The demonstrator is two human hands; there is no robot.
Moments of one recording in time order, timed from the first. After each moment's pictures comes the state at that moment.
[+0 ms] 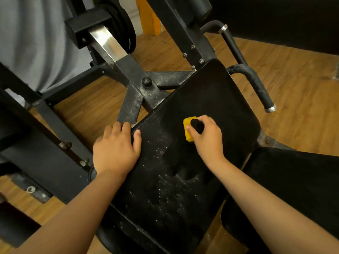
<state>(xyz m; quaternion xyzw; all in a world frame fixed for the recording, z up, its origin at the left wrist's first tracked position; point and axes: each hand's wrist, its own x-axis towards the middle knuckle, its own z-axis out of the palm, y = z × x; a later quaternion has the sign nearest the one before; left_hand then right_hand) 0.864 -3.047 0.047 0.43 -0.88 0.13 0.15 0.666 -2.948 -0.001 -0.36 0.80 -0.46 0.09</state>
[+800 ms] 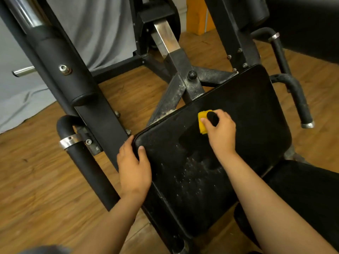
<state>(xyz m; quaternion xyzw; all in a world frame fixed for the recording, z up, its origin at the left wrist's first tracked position) 0.934 -2.961 0.033 0.65 -0.61 -0.28 0.35 0.713 -2.966 0.021 -0.42 0.78 -0.47 0.08</state>
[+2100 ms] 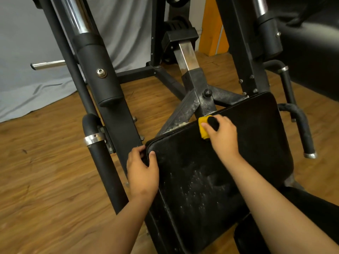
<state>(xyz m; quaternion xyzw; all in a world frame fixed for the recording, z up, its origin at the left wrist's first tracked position) 0.941 -2.967 0.026 0.64 -0.54 -0.35 0.43 0.721 -2.995 0.050 -0.52 0.75 -0.40 0.05</state>
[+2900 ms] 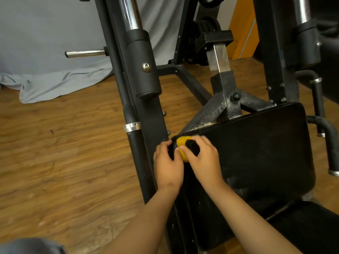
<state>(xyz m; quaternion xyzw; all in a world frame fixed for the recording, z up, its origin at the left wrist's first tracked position) 0.940 -2.965 0.023 0.63 -0.52 -0.36 0.46 0.840 -2.962 0.034 -0.62 0.65 -0.42 0.13</state>
